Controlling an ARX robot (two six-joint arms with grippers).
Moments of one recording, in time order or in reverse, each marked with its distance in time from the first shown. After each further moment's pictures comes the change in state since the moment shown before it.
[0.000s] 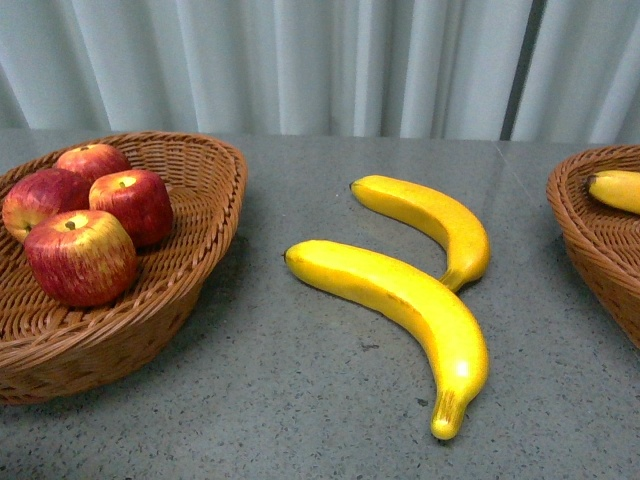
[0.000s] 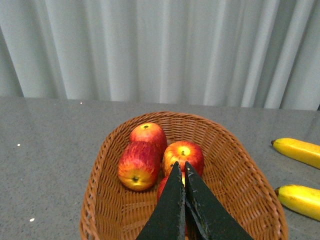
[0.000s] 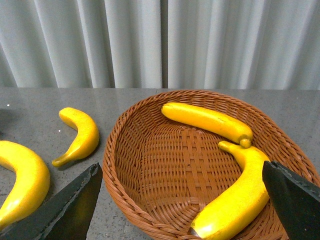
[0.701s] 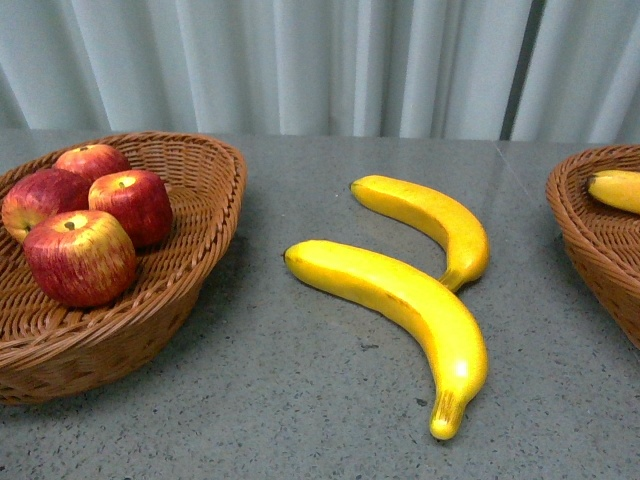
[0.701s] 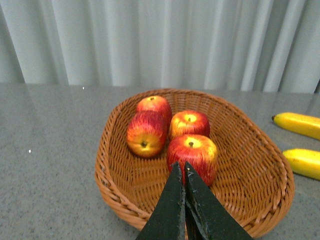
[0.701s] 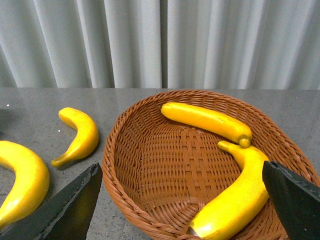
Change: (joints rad) left arm 0.187 -0.347 -0.193 -0.160 0.196 -0.002; right arm 0.000 0.000 0.000 0.000 0.000 0.000
